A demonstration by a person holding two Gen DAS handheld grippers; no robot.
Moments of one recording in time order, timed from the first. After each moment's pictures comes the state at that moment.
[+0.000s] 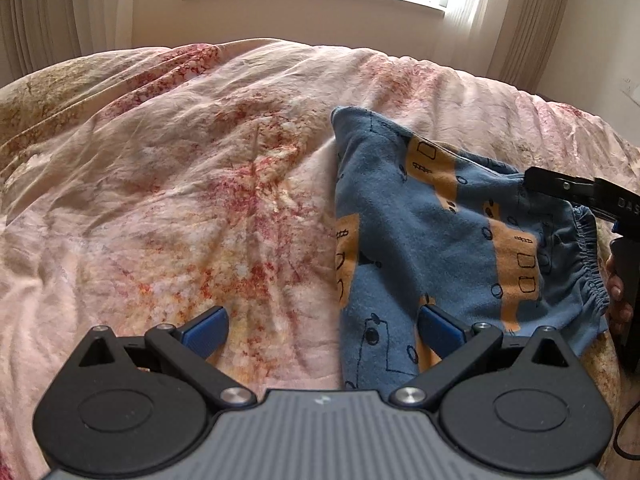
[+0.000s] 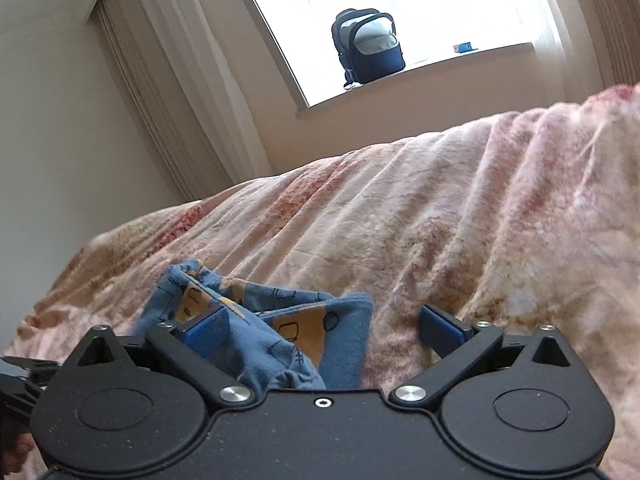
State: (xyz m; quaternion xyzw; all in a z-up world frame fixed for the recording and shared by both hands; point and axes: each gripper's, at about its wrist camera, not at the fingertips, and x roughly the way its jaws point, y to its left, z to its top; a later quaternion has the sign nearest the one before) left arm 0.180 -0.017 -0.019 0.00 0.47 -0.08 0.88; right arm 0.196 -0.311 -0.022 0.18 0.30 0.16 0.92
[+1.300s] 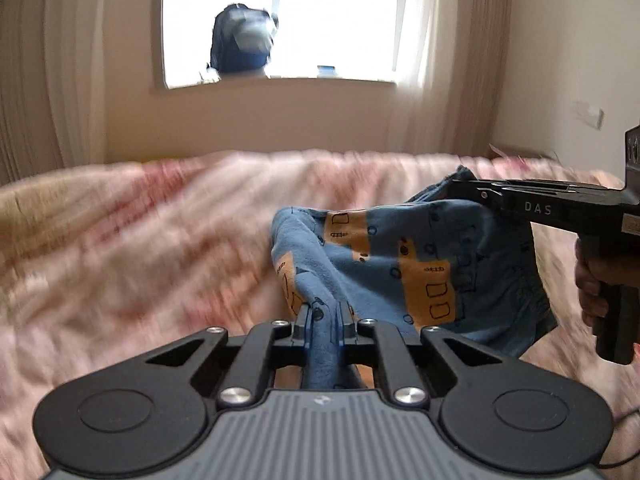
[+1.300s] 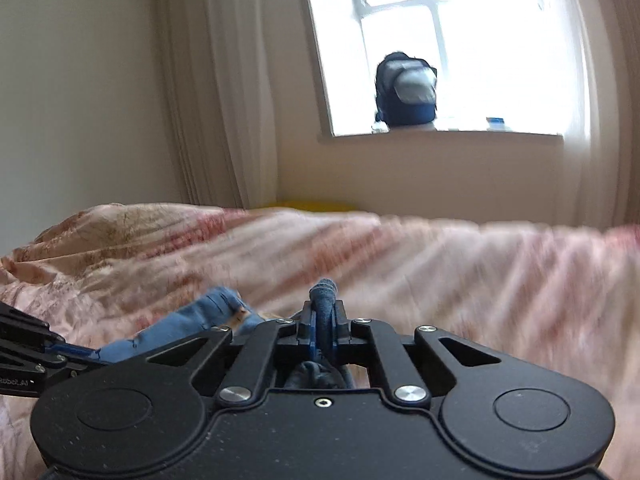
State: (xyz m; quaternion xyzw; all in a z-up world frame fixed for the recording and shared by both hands) left arm 0.175 -0.035 0.037 0.03 0.33 -0.13 0.94; right arm 0.201 -0.266 0.047 0.05 0.23 0.17 0.96
